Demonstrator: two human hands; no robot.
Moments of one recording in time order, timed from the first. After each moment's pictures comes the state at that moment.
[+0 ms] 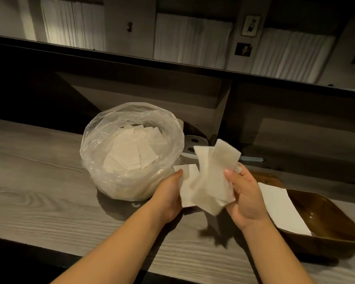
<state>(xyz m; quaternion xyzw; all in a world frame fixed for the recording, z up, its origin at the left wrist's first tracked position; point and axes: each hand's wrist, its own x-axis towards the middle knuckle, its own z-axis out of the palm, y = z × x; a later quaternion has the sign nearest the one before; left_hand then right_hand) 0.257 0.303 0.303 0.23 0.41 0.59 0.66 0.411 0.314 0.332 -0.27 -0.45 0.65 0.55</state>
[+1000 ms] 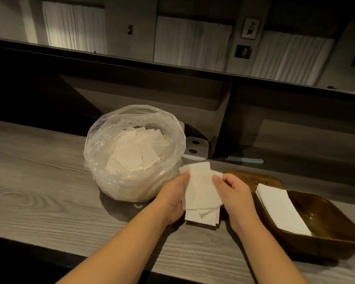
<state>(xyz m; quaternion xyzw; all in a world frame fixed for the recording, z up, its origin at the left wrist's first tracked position) 0.259 0.301 0.306 0.24 0.42 0.59 0.64 0.401 0.326 0.312 -0.49 -0.58 0.43 0.49</state>
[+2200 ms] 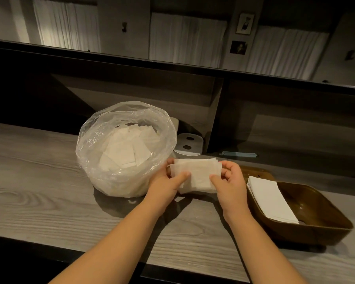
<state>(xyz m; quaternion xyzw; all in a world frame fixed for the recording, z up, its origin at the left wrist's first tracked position) 0.251 0.303 0.296 0.45 0.53 0.62 0.37 0.409 0.332 0.306 -0.45 -0.57 0.43 0.54</state>
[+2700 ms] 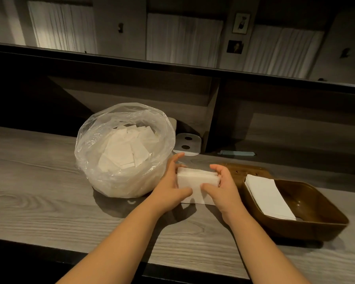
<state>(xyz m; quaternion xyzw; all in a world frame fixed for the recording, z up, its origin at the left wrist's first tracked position) 0.248 0.296 0.296 0.62 0.46 0.50 0.38 0.408 0.334 0.297 -0.45 -0.61 0.47 0.46</state>
